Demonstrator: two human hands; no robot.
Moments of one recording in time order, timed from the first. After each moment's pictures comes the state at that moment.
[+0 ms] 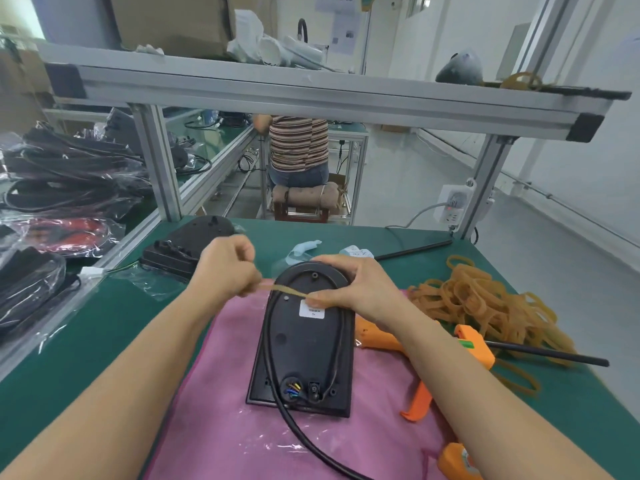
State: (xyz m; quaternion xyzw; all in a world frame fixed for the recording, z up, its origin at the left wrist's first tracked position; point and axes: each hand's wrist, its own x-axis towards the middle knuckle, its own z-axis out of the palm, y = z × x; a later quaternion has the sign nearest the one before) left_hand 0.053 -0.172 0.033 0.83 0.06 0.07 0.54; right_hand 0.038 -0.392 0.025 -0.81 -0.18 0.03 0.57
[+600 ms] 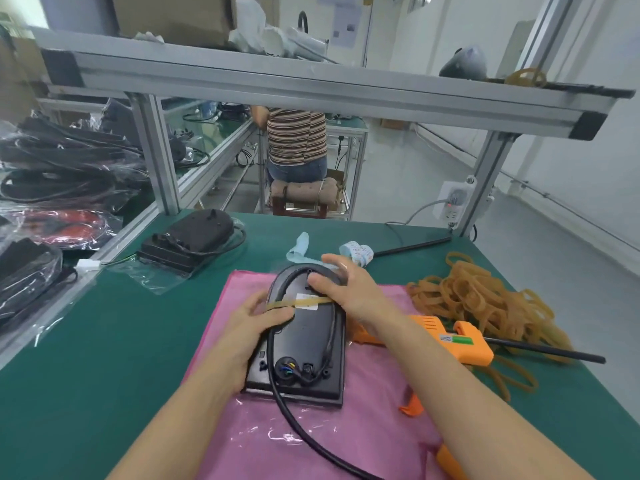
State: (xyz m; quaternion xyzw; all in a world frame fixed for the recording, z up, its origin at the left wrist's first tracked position) left_hand 0.003 -0.204 -0.035 0.56 0.05 -0.09 0.82; right_hand 0.043 -0.377 0.003 -0.82 -0.07 0.04 0.57
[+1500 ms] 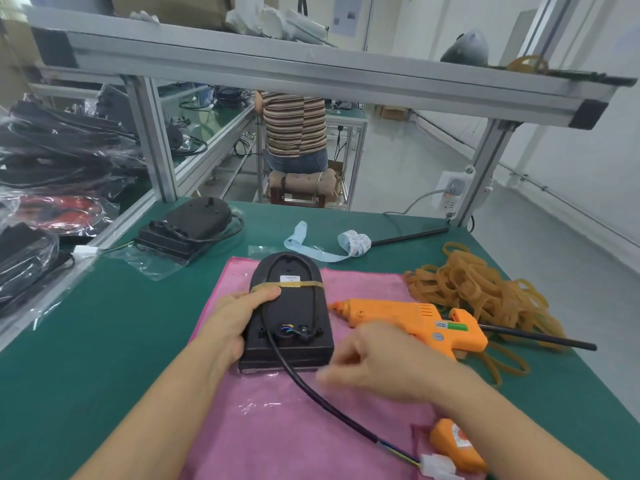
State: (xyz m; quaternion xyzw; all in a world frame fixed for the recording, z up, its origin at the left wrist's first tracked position) left_hand 0.015 -0.198 -0.035 0.55 0.20 -0.13 0.80; right_hand -0.048 -0.406 0.018 -0.94 -0.23 0.16 0.20
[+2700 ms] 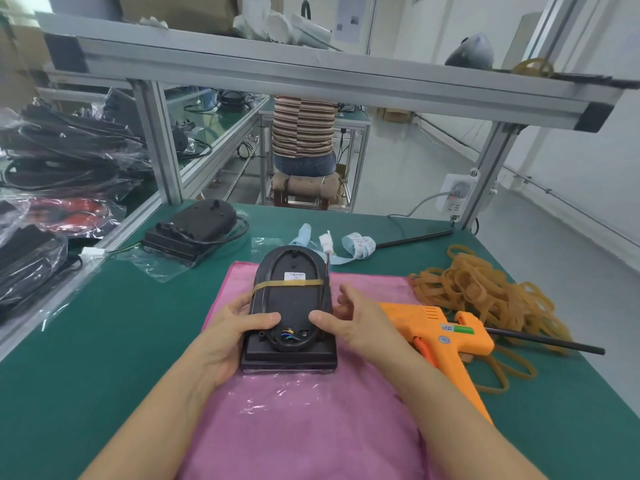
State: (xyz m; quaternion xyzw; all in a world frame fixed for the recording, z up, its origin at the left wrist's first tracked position) left_hand -0.009 -0.179 -0.043 0.53 0.06 -0.13 0.83; right_hand -0.009 -0.379 -0.018 -0.83 -0.03 0.08 0.55
